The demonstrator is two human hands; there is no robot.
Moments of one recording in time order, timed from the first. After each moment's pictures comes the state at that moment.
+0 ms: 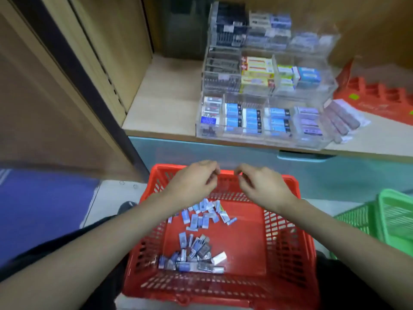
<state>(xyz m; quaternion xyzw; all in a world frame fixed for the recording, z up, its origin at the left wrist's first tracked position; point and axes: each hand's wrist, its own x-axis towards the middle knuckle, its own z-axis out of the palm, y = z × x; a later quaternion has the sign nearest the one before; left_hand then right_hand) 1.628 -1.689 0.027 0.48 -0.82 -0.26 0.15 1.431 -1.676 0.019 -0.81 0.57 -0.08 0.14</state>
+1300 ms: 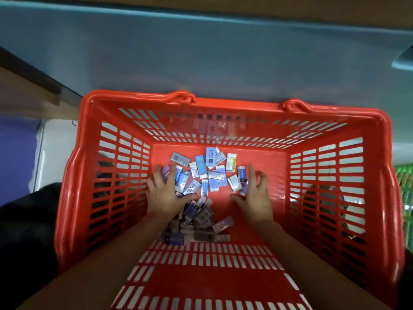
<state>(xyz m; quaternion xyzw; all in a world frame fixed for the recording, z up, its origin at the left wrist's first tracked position) 1.660 -1.628 -0.284 0.74 -0.60 -0.30 -0.09 1.433 -1.603 -0.288 -0.54 0.75 -0.04 0.36</state>
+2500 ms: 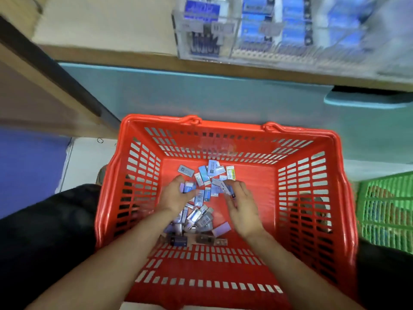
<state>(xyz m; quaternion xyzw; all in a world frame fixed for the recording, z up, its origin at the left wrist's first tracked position) 1.647 -1.641 -0.214 0.71 -0.51 -0.48 0.12 1.461 -1.600 -0.224 -0.60 0.67 -0.19 0.38</state>
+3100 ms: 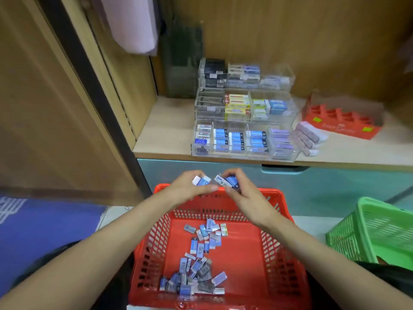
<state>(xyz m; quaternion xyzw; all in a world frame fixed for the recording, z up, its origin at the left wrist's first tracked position) 1.632 -1.667 0.062 0.52 -0.64 -0.51 0.24 1.451 -1.623 0.060 -0.71 0.51 -0.33 0.36</state>
